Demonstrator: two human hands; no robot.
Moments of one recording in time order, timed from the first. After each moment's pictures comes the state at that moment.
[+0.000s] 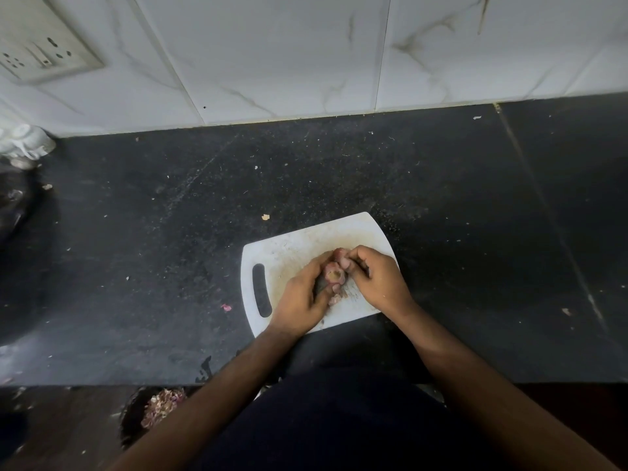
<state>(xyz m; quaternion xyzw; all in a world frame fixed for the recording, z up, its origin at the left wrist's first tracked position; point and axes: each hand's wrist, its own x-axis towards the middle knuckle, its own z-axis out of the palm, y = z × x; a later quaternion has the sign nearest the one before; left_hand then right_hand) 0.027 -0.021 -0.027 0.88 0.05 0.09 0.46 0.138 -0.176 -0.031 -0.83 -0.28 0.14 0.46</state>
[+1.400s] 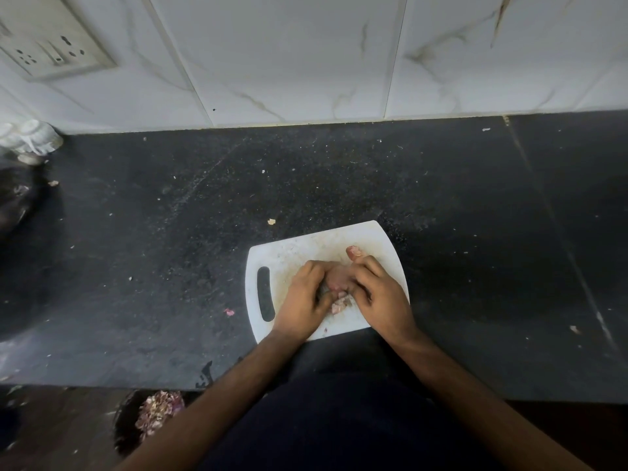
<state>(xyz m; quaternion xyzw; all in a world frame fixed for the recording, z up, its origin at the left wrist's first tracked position) 0.036 -0.015 -0.039 0.90 0.07 0.12 0.41 0.120 -0.179 -0.040 -0.82 -0.36 0.04 0.44</state>
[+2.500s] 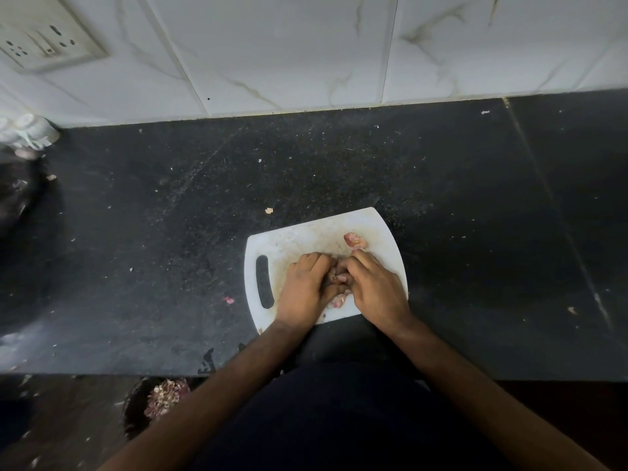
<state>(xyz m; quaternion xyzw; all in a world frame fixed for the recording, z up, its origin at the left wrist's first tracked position) 0.031 -0.026 -0.033 0.94 0.08 0.11 0.31 0.111 -0.178 -0.038 -0.88 -0.39 -0.01 0.28</state>
